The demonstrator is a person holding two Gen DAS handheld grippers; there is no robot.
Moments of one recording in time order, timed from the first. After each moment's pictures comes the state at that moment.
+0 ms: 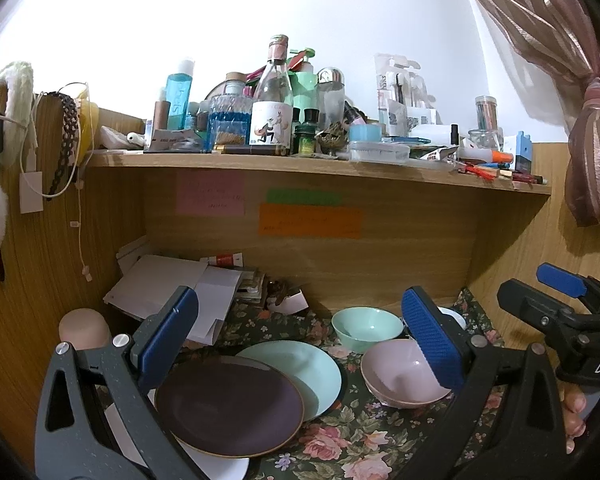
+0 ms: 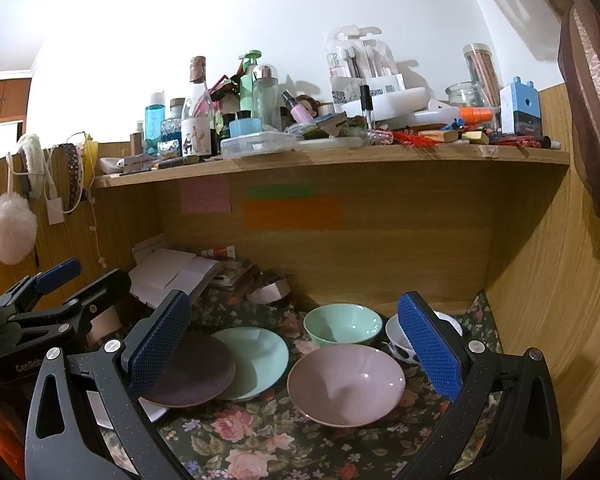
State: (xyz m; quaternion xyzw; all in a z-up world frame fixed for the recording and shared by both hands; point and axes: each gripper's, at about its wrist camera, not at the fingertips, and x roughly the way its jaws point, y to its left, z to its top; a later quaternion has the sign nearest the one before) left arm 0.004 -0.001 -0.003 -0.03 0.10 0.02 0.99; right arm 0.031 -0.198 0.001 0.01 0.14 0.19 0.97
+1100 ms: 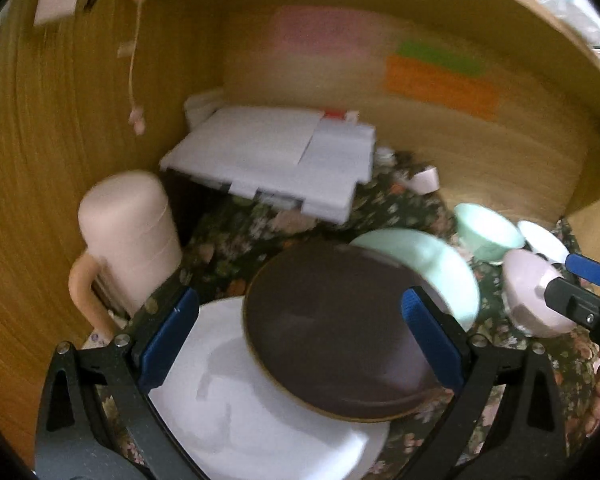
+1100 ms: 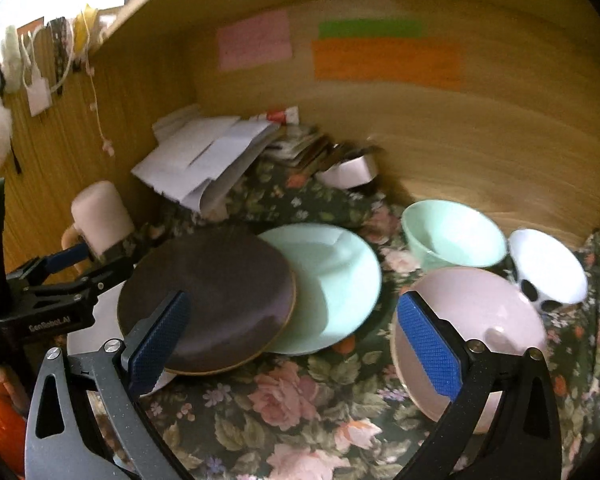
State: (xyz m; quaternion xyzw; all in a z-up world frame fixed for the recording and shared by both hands) left arm 0.074 0.122 -0.116 -0.08 0.31 0.12 0.94; right arm 0.131 -0.097 -0.098 -0.04 0.33 0.29 0.90
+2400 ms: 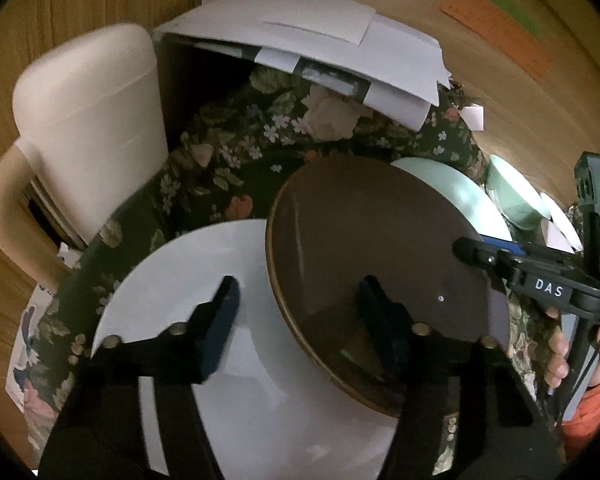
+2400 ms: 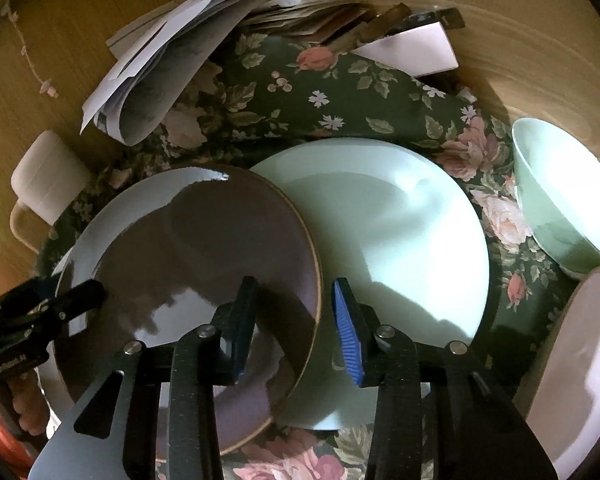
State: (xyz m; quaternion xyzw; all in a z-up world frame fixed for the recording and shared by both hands) left arm 0.108 0.160 -0.177 -0.15 0.43 0.09 0.89; right arm 0.225 -0.042 -0.184 -0.04 0.50 0.34 0.80
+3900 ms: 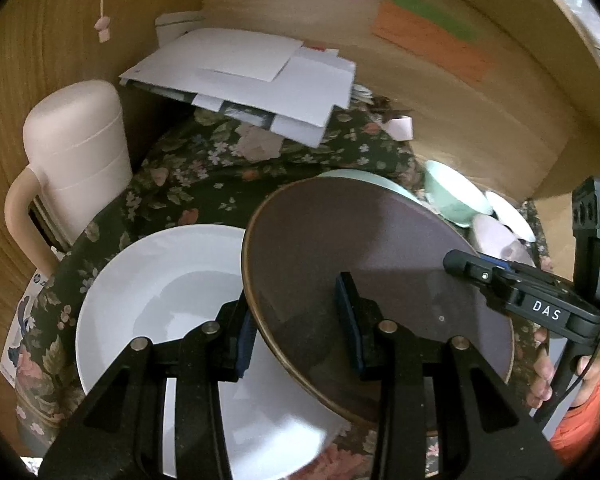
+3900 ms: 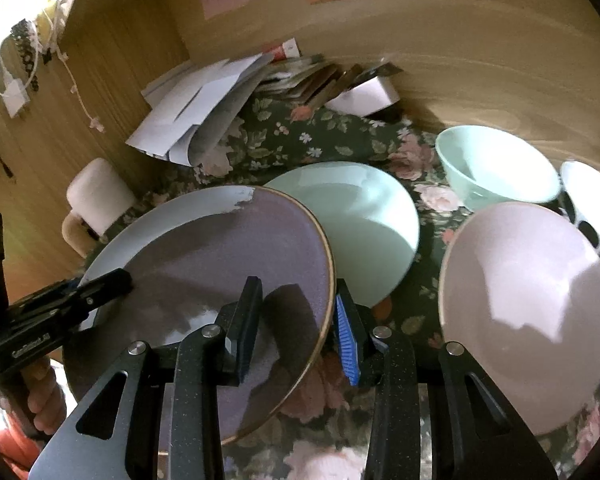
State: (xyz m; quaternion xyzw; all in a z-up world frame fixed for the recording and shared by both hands) left arm 0.078 0.117 -0.137 -0.15 0.38 0.03 0.91; right arm 0.157 -0.108 -0.138 0.02 0.43 0.32 0.84
